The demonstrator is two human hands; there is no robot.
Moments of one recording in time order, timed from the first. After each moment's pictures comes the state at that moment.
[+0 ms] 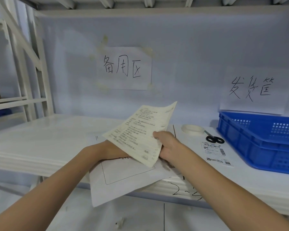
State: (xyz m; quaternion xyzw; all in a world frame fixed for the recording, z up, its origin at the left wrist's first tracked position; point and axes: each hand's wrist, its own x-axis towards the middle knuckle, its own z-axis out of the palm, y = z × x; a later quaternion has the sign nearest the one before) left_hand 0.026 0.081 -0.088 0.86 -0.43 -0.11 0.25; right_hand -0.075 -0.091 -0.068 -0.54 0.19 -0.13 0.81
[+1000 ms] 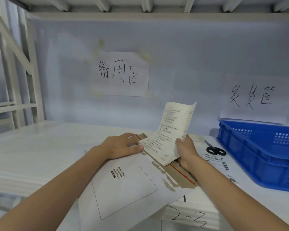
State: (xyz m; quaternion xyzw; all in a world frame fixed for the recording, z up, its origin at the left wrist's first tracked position) left_hand 0.080 0.026 -0.077 0.90 -0.43 0.00 0.10; right_hand -0.059 -0.175 -0.082 -0.63 0.22 -0.30 0.68
